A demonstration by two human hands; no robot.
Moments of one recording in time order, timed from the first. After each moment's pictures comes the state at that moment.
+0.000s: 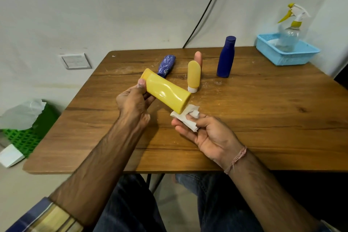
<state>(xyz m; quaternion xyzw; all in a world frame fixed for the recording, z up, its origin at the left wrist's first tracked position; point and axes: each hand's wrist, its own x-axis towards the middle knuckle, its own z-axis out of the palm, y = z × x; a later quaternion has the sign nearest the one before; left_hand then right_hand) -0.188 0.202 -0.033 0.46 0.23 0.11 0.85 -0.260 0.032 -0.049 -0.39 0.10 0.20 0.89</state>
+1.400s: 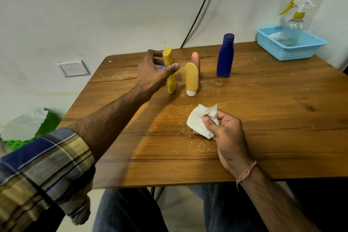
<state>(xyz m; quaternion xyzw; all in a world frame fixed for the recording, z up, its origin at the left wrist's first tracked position) -0.089 0.187 -0.018 0.85 -0.07 0.15 0.51 -0.239 0.007 -0.095 -0.65 0.06 -0.10 0.75</state>
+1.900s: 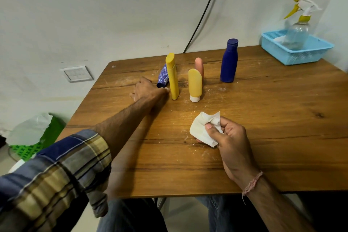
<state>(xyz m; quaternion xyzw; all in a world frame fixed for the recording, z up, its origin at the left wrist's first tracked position) -0.043 0.211 -0.074 0.93 0.16 0.08 0.33 -0.239 0.007 -0.096 -0.68 0.05 -0.11 0.72</state>
